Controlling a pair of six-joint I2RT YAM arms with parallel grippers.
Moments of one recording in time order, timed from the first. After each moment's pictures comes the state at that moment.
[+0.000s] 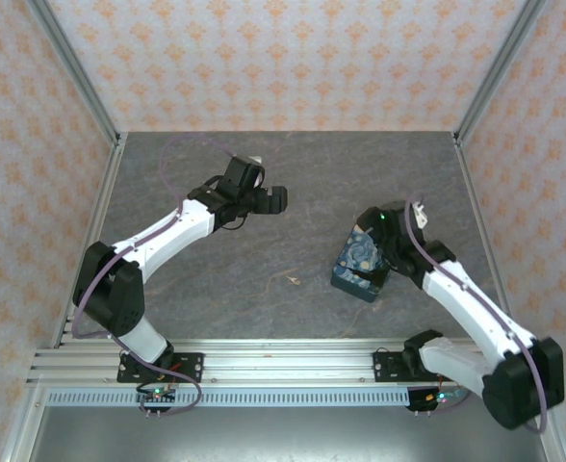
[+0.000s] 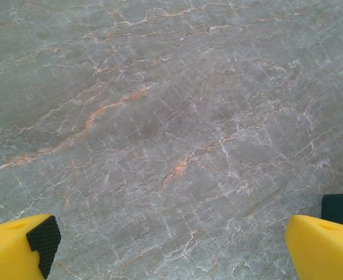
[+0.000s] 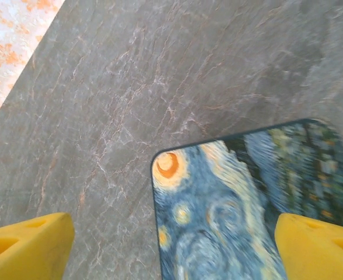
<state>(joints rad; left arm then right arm) -0.50 1.61 1.27 -0.45 -0.07 -0.46 0.38 0.99 0.74 -0.55 0.20 1.08</state>
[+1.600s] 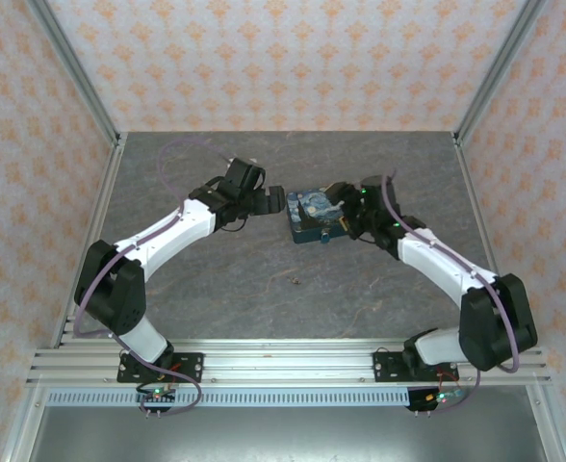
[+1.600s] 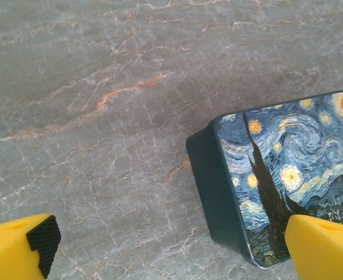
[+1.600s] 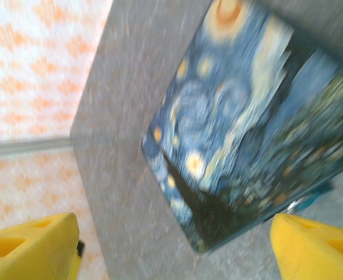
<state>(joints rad) -0.50 1.63 1.26 -0.48 -0.10 -0.59 0.36 1.35 0.87 -0.15 -0.17 1.23</state>
